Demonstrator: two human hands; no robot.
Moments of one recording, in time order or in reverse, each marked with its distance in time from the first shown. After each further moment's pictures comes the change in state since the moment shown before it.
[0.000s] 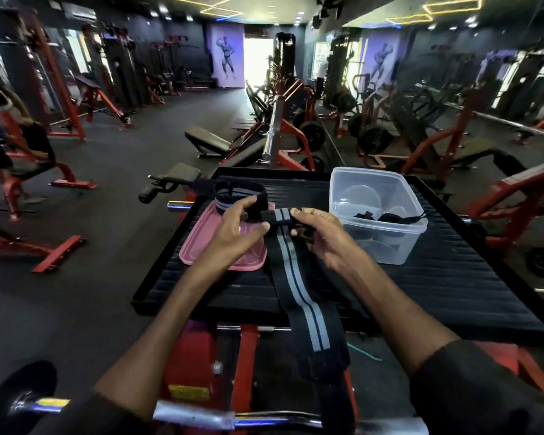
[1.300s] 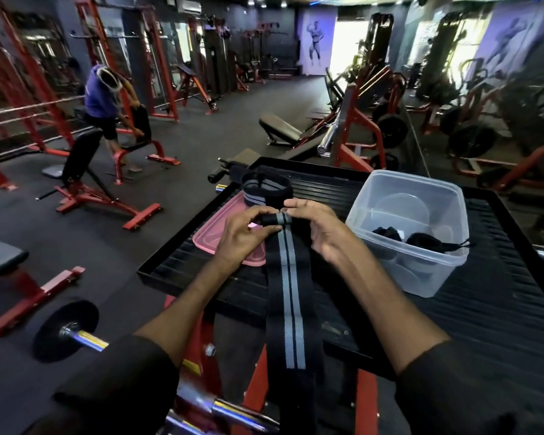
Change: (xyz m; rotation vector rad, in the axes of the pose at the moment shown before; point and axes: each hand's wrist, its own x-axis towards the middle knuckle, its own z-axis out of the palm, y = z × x) left_hand 0.029 -0.042 0.036 0.266 0.363 0.235; right_hand 0.050 -0.006 -0.005 -0.052 -0.270 0.087
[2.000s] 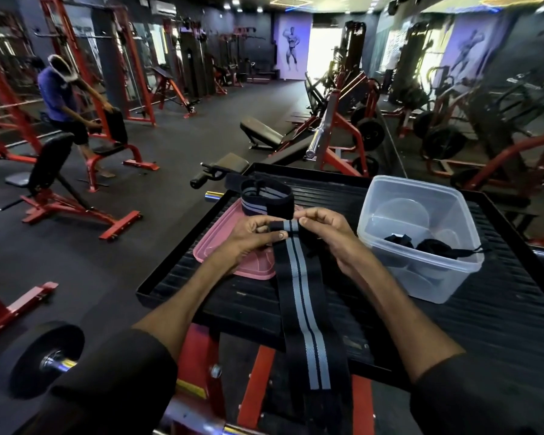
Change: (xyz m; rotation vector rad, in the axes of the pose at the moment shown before) left_hand 0.027 -0.028 -0.009 -0.539 -0.339 -0.455; right_hand 0.013 0.018 -0.020 -0.333 0.038 -0.232
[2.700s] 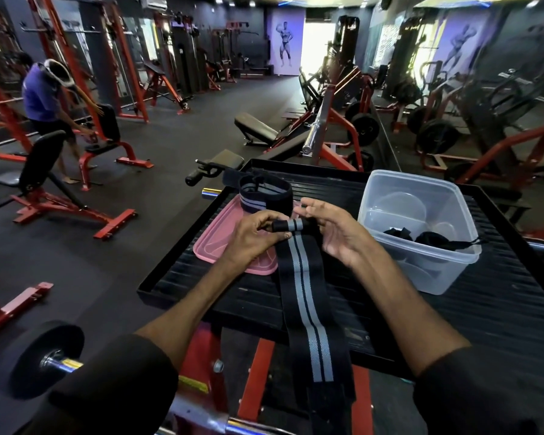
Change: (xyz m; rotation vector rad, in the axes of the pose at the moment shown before) left_hand -0.012 -0.001 0.012 0.329 0.123 0.337; right_hand 0.001 -0.013 0.002 0.318 0.001 0.202
